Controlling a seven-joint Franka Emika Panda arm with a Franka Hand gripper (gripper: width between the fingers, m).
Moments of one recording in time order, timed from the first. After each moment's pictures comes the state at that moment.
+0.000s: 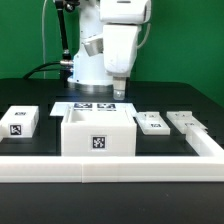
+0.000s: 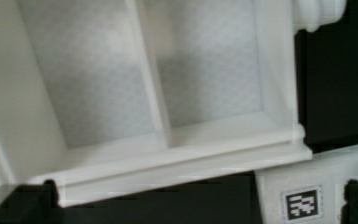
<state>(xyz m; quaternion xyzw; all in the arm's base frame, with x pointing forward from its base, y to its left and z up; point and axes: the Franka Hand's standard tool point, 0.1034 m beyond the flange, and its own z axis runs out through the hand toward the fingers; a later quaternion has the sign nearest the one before) 0.504 0.017 0.091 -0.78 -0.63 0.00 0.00</state>
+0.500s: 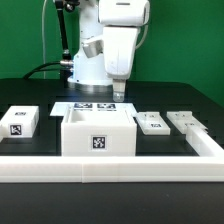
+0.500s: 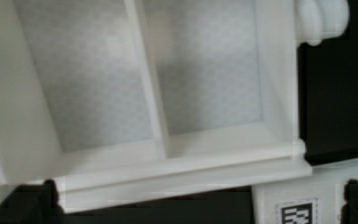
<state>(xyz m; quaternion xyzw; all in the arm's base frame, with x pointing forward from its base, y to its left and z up) 0.498 0.008 0.084 -0.74 -0.67 0.01 0.01</state>
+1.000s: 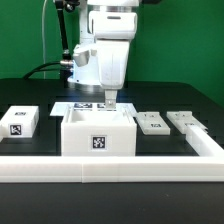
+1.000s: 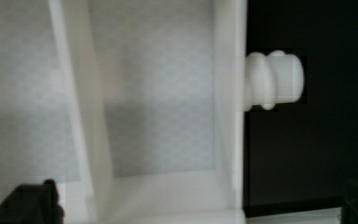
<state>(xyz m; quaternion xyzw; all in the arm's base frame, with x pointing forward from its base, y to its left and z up) 0.474 -0.001 0.064 -0.73 -0.69 0.02 0.02</state>
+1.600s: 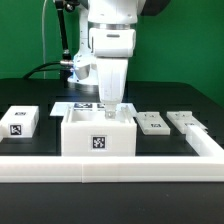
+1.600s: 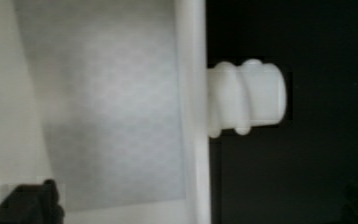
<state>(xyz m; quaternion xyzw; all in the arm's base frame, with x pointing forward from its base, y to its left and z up) 0.458 0.001 0.038 -0.73 -0.68 0.03 0.03</state>
